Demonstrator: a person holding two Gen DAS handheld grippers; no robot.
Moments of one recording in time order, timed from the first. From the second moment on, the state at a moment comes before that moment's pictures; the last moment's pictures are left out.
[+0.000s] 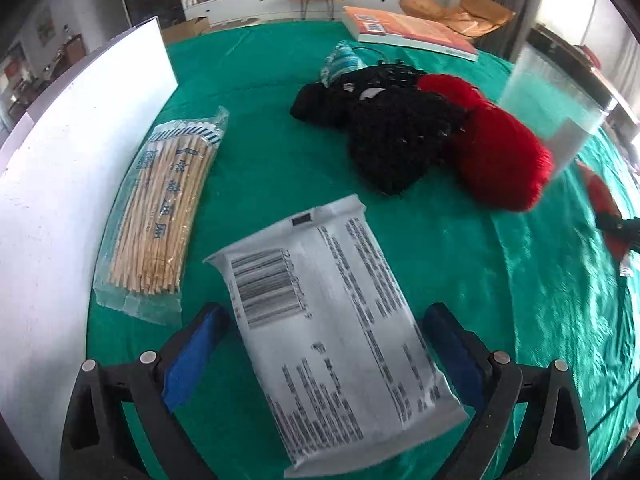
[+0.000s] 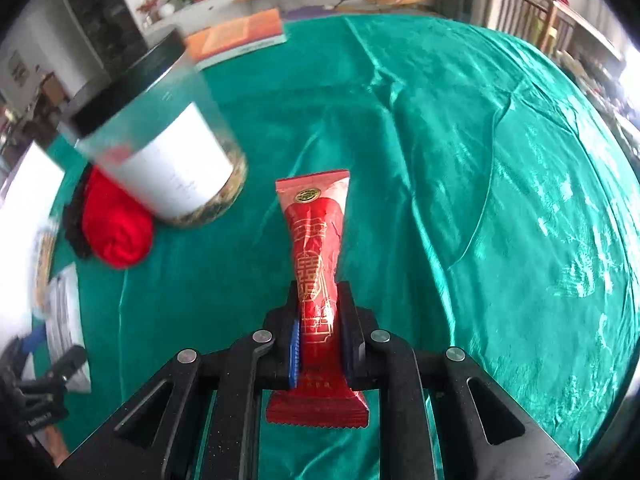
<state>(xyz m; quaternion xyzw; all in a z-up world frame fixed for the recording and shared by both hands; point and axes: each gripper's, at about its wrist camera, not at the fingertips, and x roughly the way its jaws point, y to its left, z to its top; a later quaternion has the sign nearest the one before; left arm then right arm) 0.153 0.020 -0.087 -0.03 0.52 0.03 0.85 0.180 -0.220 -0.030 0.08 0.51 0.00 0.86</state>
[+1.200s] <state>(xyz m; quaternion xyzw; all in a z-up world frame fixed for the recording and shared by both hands) -0.043 0.346 0.060 -0.11 0.36 0.24 0.89 0.050 0.144 0.099 0.05 0.42 0.39 0.82</state>
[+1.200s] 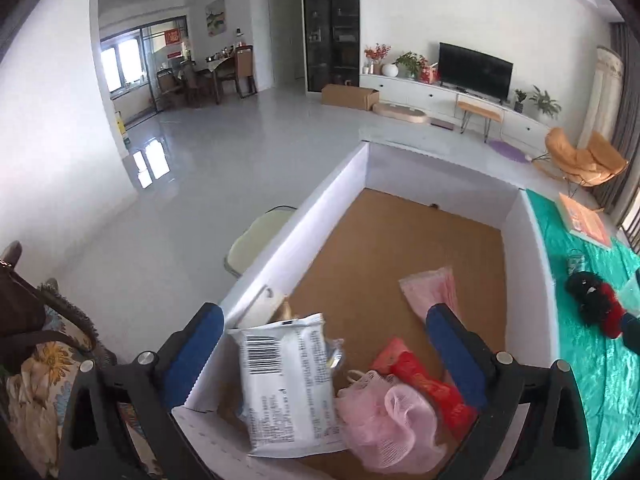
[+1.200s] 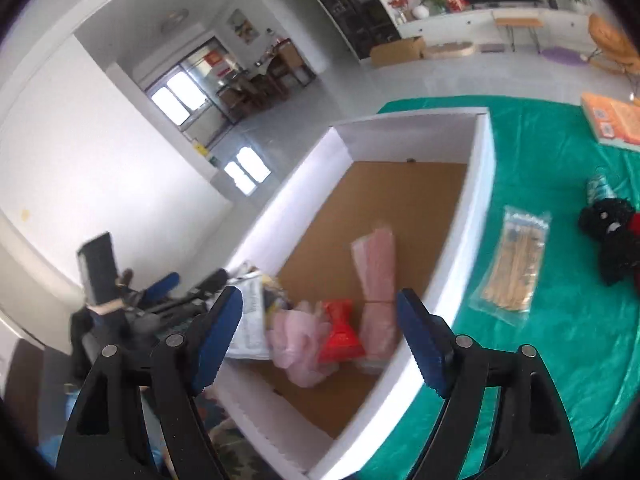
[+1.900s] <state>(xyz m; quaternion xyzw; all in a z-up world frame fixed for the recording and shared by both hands) 0.074 0.012 -0.067 0.00 0.44 -0.11 0.89 0.054 -0.120 -0.043 0.03 0.43 -0.05 0.90</state>
